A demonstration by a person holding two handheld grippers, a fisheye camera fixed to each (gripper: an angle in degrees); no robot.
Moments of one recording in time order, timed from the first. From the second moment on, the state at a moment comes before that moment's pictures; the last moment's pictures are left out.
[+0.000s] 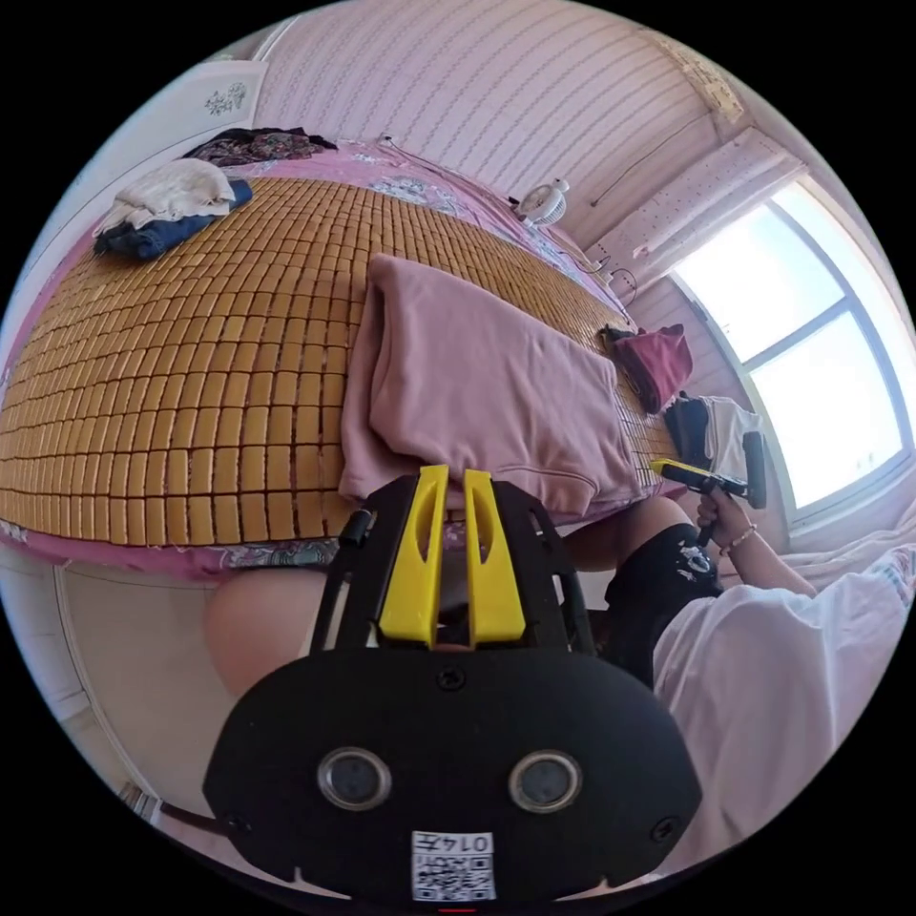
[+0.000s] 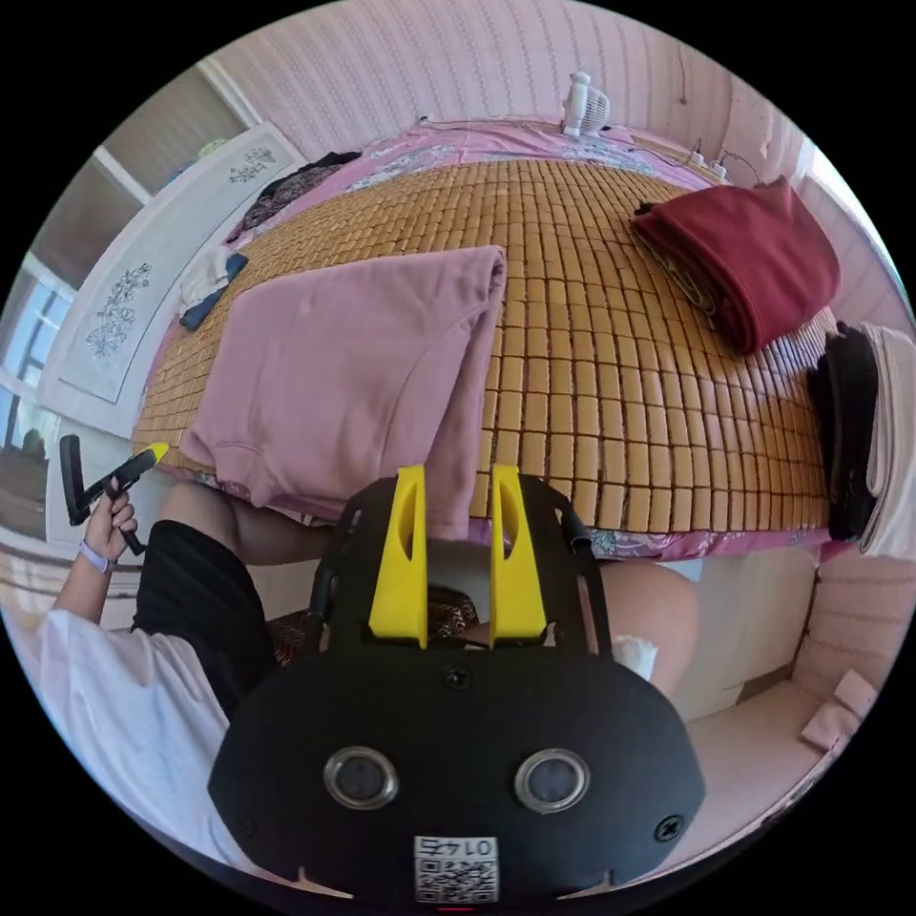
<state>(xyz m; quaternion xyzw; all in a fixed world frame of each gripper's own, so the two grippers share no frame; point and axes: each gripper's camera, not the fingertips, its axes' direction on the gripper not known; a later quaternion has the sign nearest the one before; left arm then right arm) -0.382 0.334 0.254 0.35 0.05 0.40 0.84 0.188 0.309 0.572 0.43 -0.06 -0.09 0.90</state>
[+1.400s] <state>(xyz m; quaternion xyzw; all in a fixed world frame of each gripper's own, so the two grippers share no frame) -0.182 0.341 0.428 0.28 -0.21 0.60 0.72 -0.278 0.061 0.386 0.28 0.22 -0.36 0.86</state>
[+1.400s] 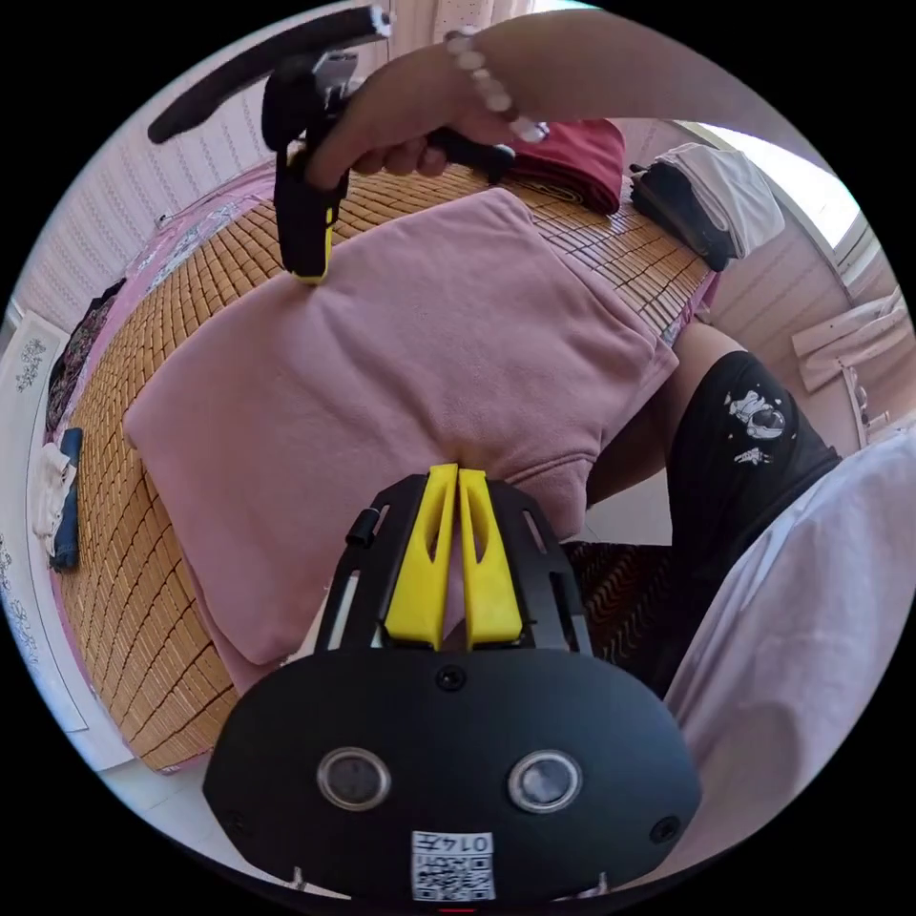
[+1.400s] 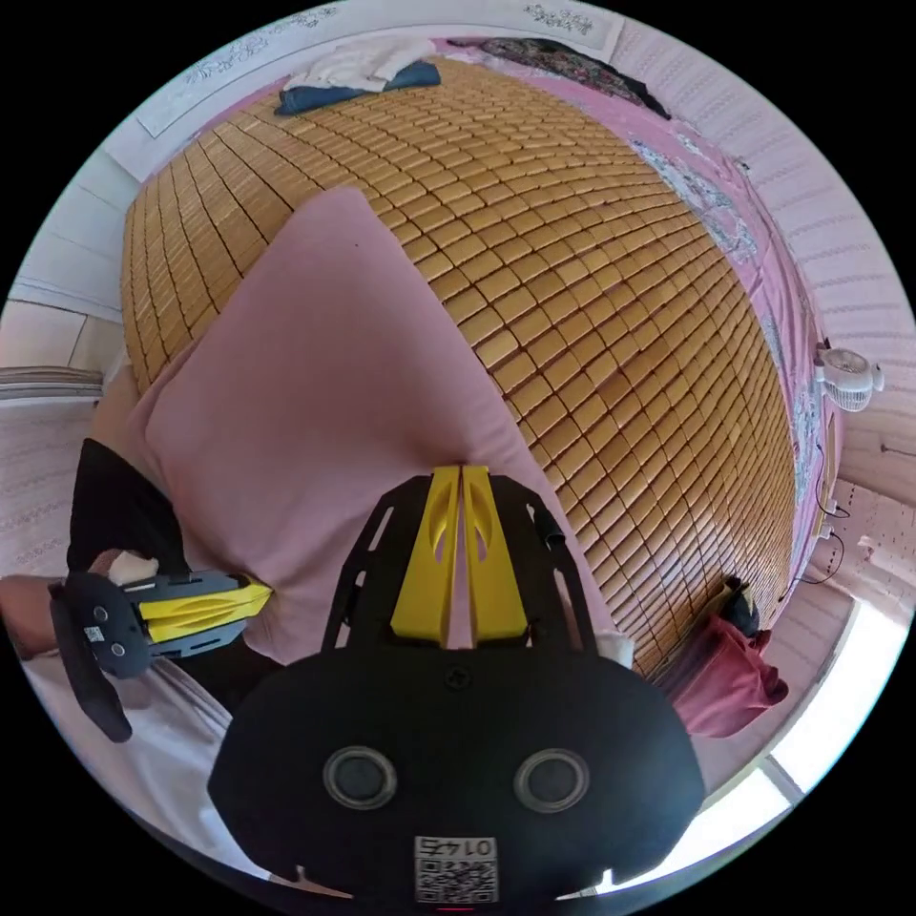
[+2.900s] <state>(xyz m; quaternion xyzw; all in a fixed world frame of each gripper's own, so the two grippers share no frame) -0.106 0.312 0.431 0.20 -0.28 0.60 0.73 -0.417 -0.073 0.369 0.08 0.30 -0.39 0.86</state>
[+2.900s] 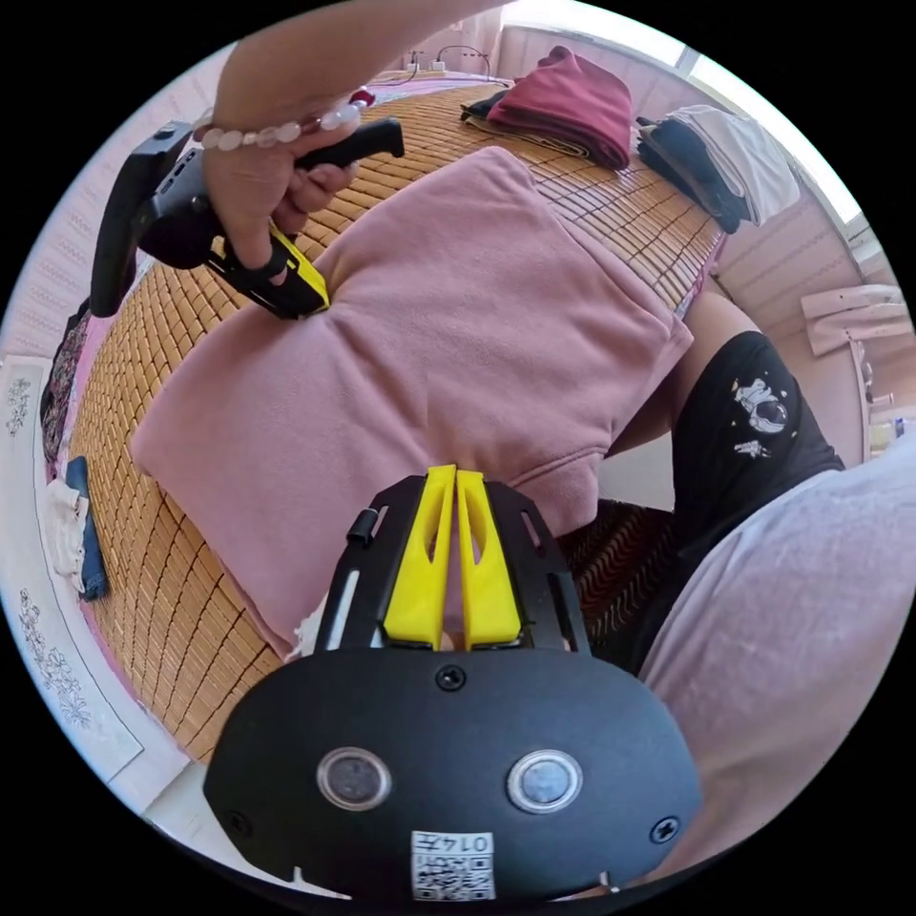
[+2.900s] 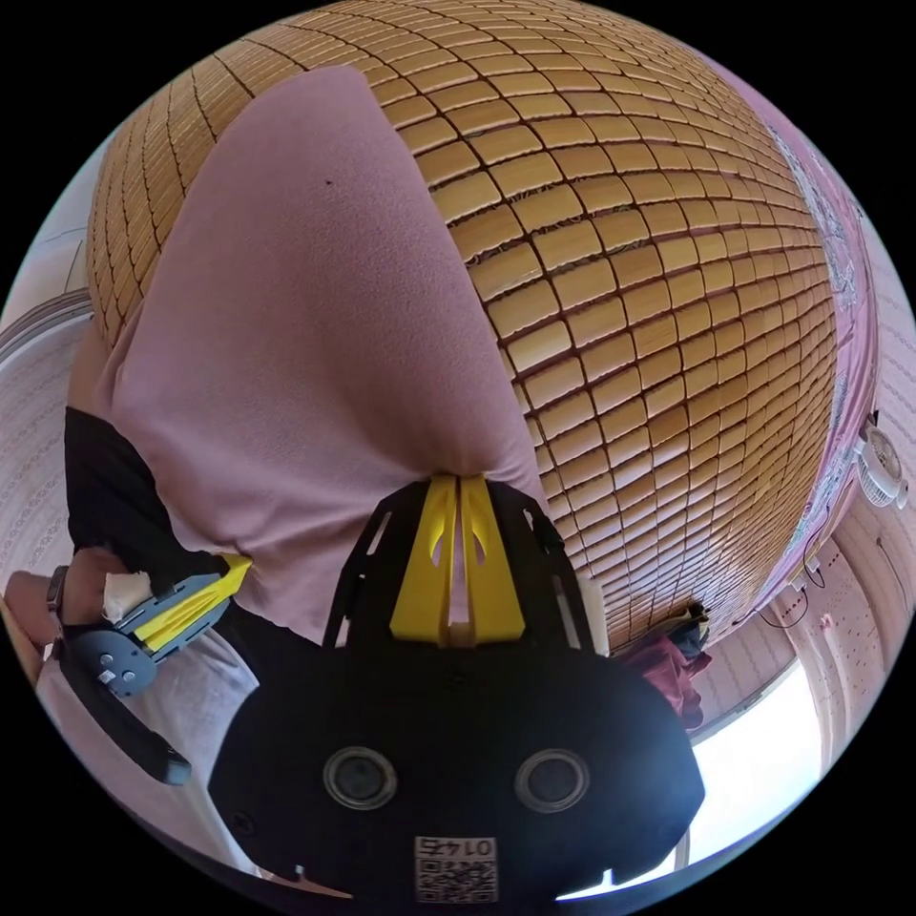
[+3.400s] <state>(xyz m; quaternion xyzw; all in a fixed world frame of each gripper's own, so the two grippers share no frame) -0.122 0.299 0.456 0.17 -0.28 0.60 0.72 -0.315 -0.017 0.409 0.19 0.30 -0.37 0.86</state>
